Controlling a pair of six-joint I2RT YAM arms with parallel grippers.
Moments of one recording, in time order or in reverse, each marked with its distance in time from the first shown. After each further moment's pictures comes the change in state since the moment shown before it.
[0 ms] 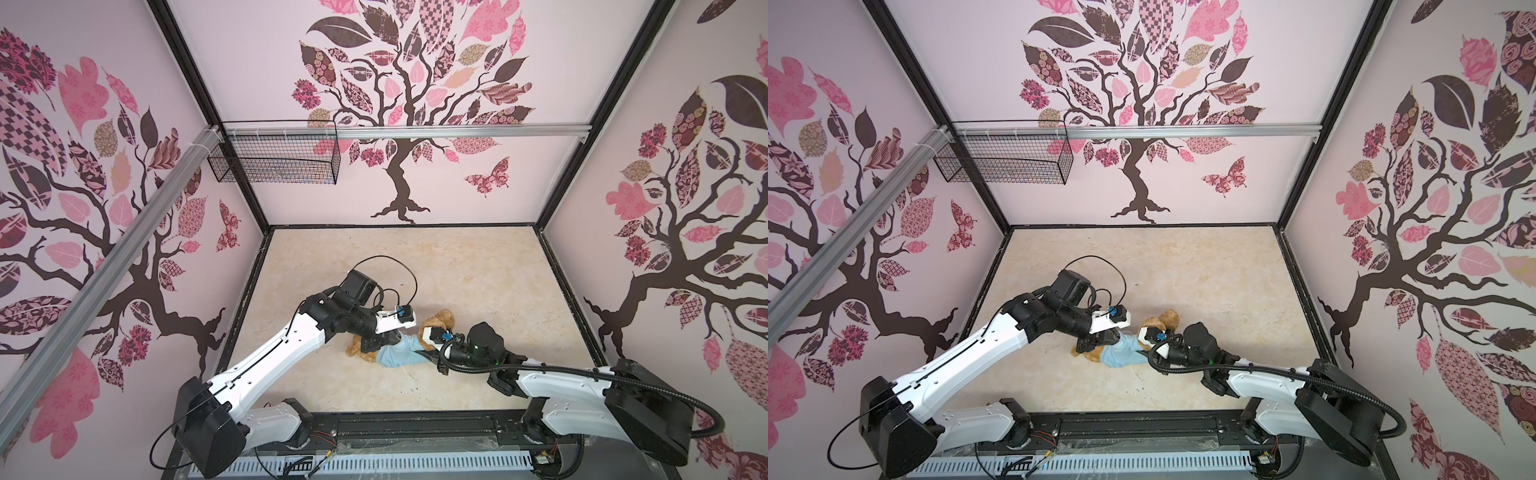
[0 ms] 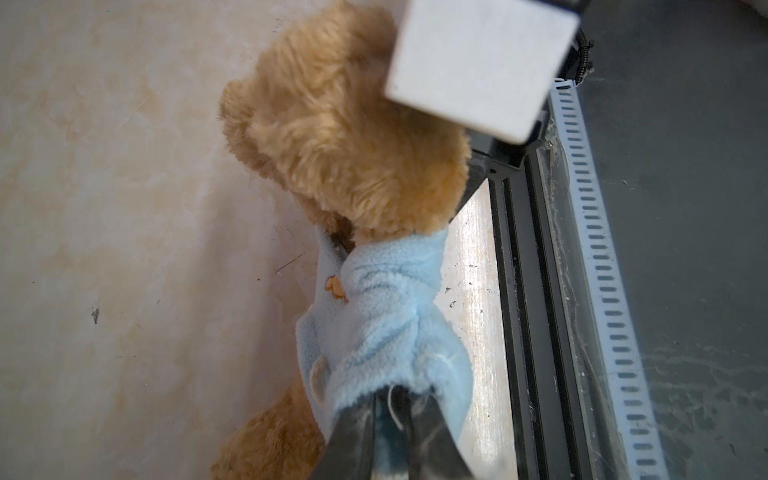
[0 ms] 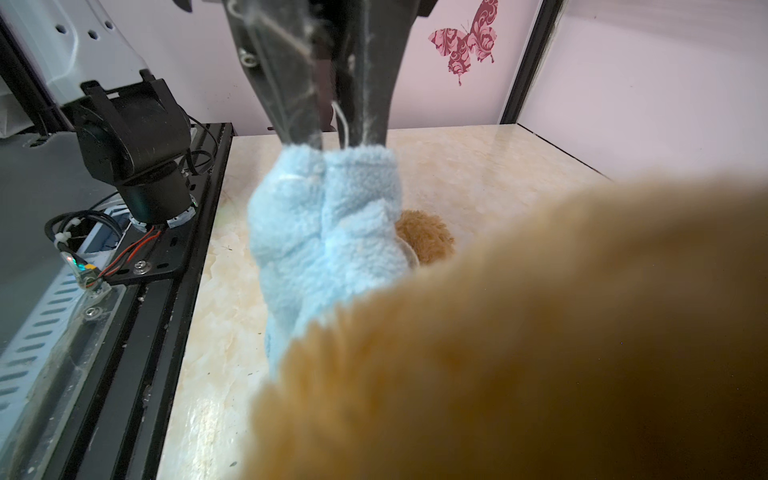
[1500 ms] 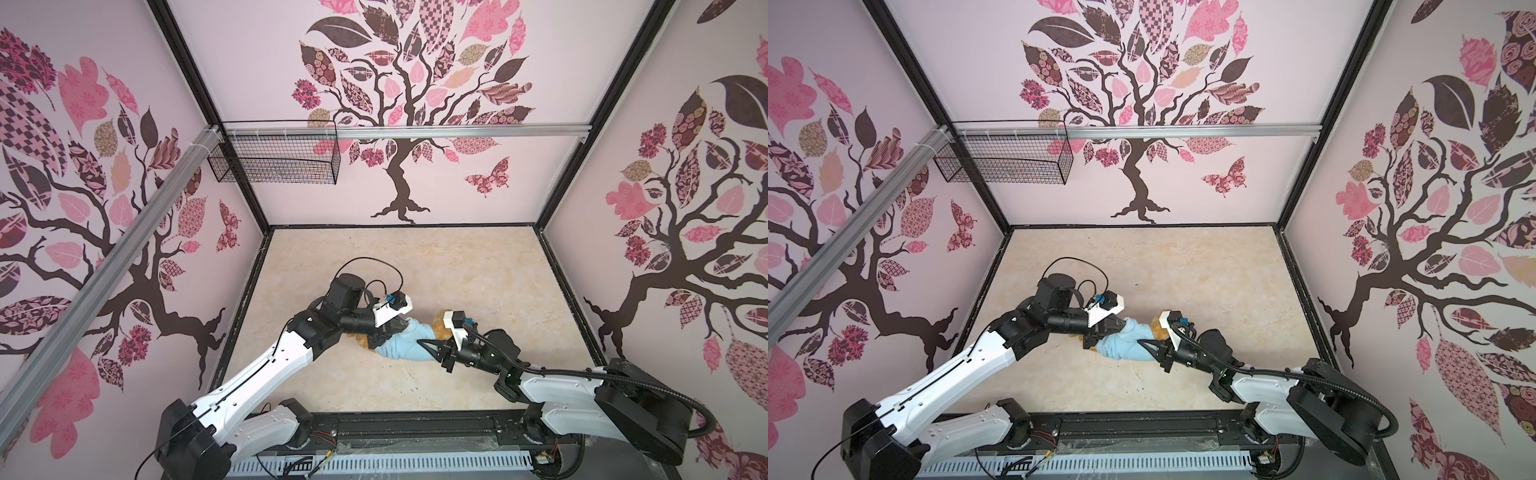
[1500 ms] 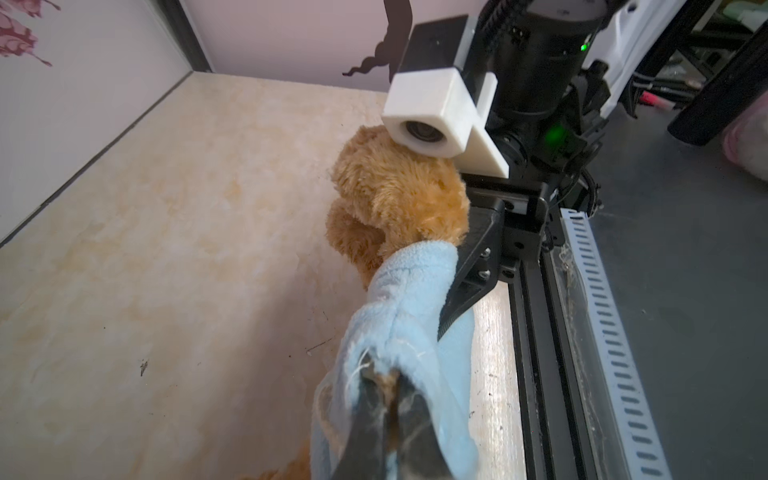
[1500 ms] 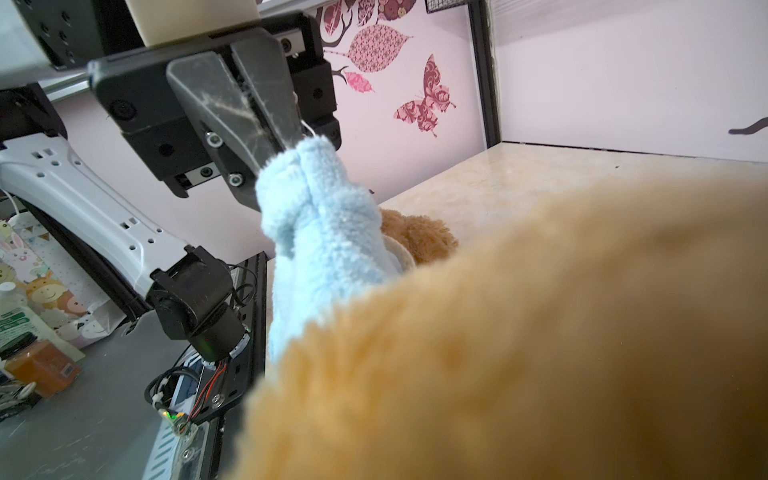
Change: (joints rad) left arm 0.033 -0.161 -0.181 0.465 0.078 -0.361; right arm -0.050 0.010 -0.119 0.390 0.018 0.489
